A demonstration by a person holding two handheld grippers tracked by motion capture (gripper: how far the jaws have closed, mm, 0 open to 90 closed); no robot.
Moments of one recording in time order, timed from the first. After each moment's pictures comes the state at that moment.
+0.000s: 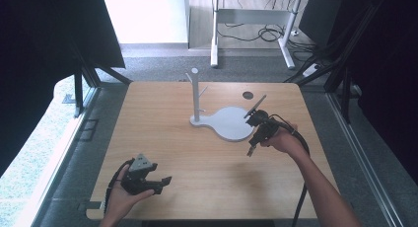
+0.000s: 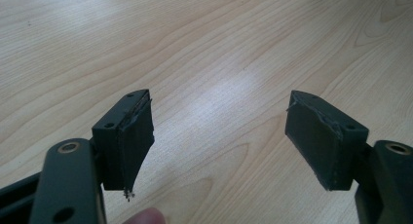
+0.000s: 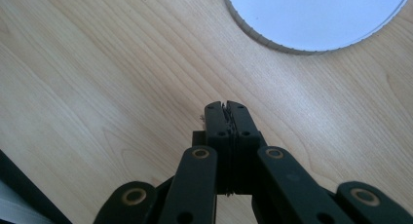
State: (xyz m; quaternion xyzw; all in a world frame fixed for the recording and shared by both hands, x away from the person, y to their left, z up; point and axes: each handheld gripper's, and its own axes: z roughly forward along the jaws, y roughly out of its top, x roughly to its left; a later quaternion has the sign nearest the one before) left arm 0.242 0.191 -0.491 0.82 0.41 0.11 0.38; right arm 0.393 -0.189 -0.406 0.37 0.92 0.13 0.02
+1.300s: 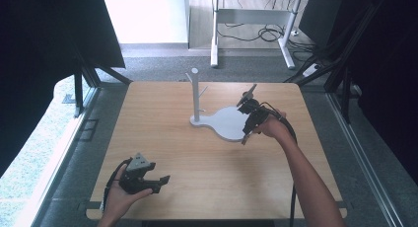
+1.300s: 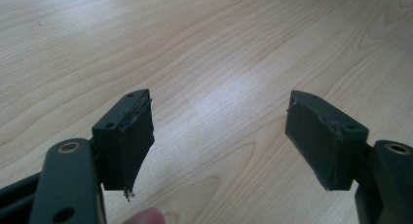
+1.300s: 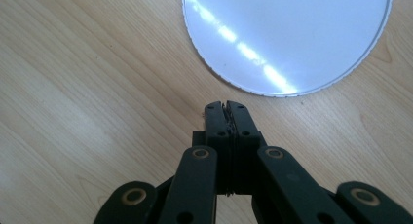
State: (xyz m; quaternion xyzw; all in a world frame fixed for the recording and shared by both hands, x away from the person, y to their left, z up) left arm 0.243 0.196 -0.490 0.82 0.41 0.11 0.39; right arm 0.443 -0.170 -0.415 0.39 0.91 0.11 0.02
